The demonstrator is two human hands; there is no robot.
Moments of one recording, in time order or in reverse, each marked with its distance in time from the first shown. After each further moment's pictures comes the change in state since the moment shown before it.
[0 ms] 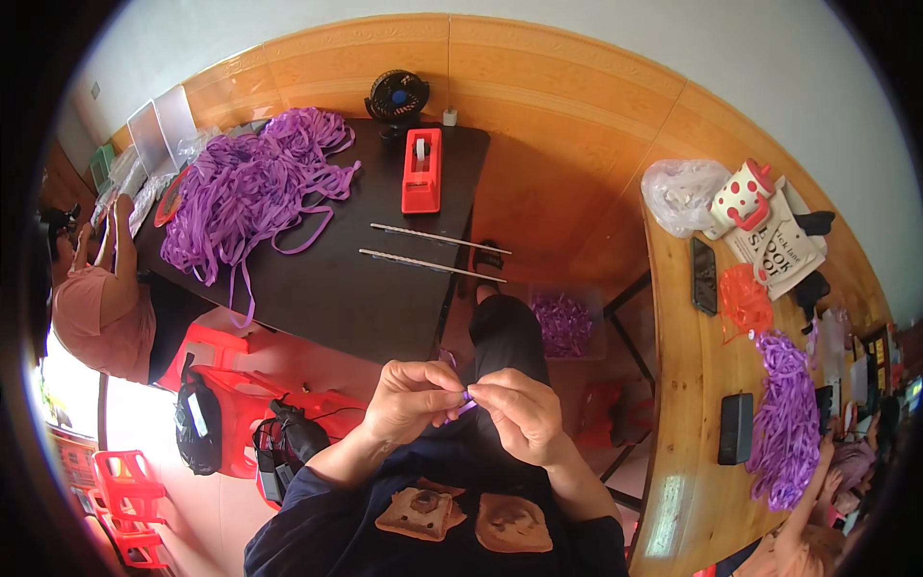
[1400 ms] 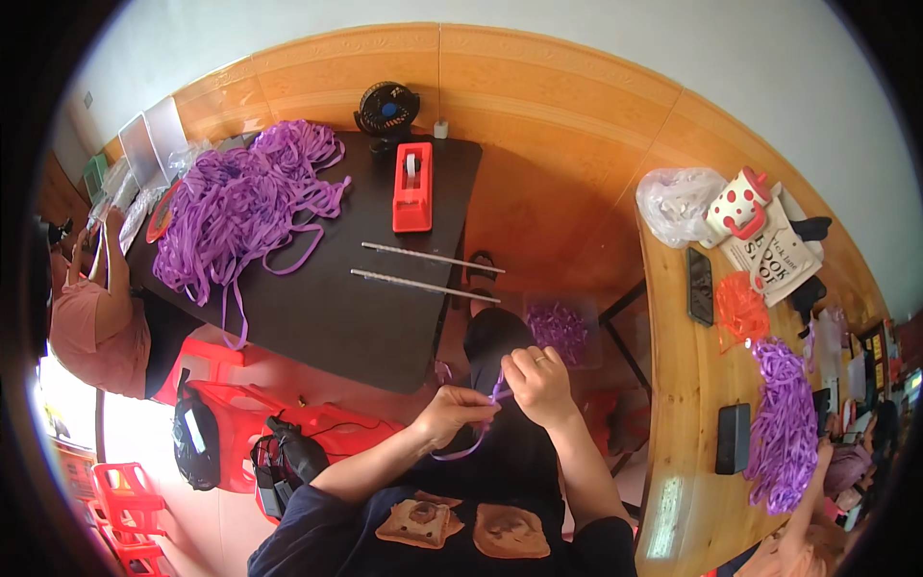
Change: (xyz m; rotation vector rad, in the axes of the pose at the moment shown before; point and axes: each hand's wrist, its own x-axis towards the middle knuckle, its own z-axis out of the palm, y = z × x) left_hand 0.035 -0.094 -0.046 0.149 0.109 -0.418; right_hand -0.021 0.098 -0.020 -0.829 -0.228 -0.168
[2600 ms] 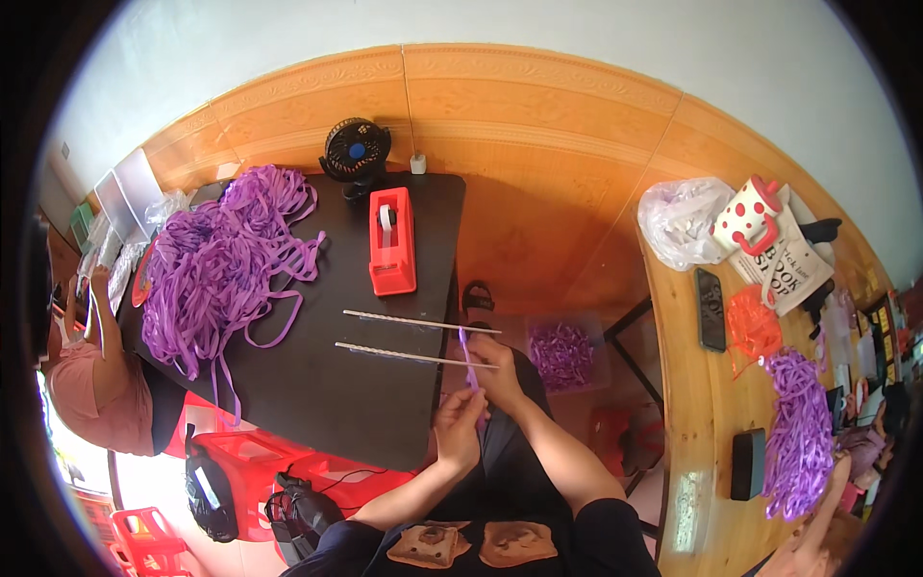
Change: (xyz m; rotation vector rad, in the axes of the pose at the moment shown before) left_hand 0.076 0.004 0.008 -0.228 0.456 0.534; right_hand 0.051 0.048 0.136 1.040 0.116 0.652
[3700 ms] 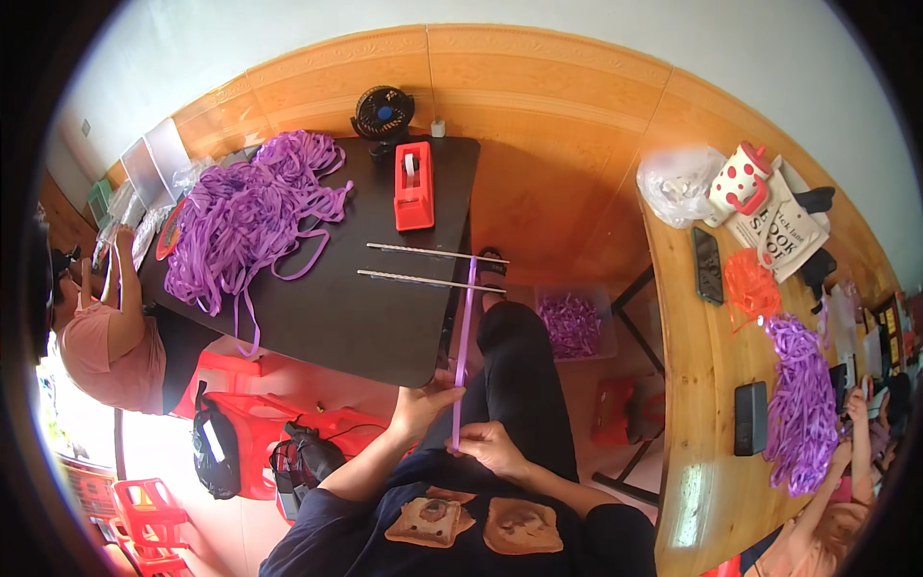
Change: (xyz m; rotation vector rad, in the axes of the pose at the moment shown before) left_hand -0.059 0.057 -0.077 0.319 -0.208 -0.143; right_hand -0.215 -0.069 0.040 0.494 -0.313 0.729
